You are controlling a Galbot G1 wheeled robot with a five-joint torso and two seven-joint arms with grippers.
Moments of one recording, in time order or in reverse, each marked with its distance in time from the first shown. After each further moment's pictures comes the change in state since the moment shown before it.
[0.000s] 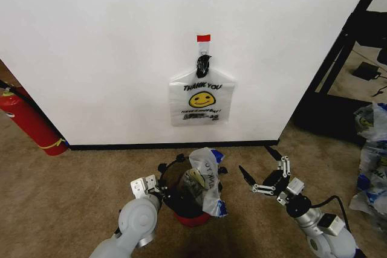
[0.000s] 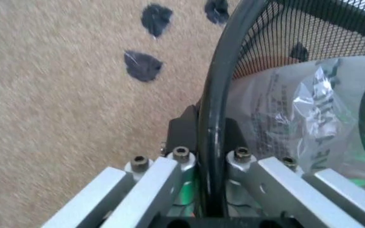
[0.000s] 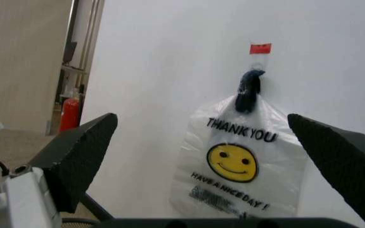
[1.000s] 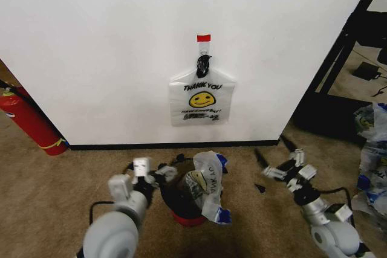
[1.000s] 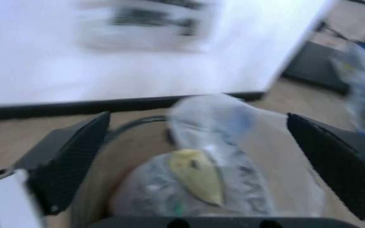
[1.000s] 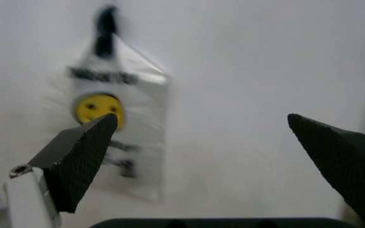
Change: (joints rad) left arm 0.173 0.078 0.024 -0.322 0.504 -0.107 0.535; right arm 0.077 -0.061 0.017 -0.116 -0.013 -0.142 0.428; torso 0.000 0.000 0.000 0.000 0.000
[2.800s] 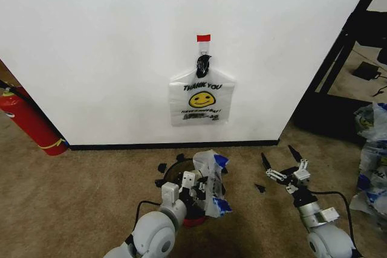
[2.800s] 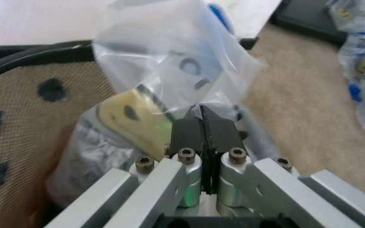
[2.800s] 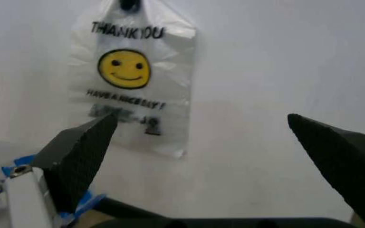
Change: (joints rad) left arm -0.174 -0.062 0.125 0.270 -0.093 0.042 -0.008; right arm -0.019 0.075 -0.064 -0.049 -0.111 -0.001 -0.023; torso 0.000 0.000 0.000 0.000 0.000
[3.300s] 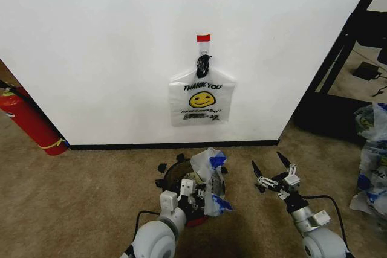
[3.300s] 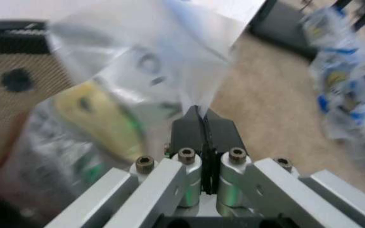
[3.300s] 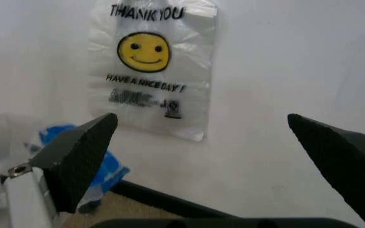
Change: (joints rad) left arm 0.062 -0.054 0.022 -0.018 0.014 -0.072 0.048; right arm -0.007 0.010 -0.026 -0.020 -0.002 -0.009 -0.036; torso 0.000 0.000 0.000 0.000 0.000
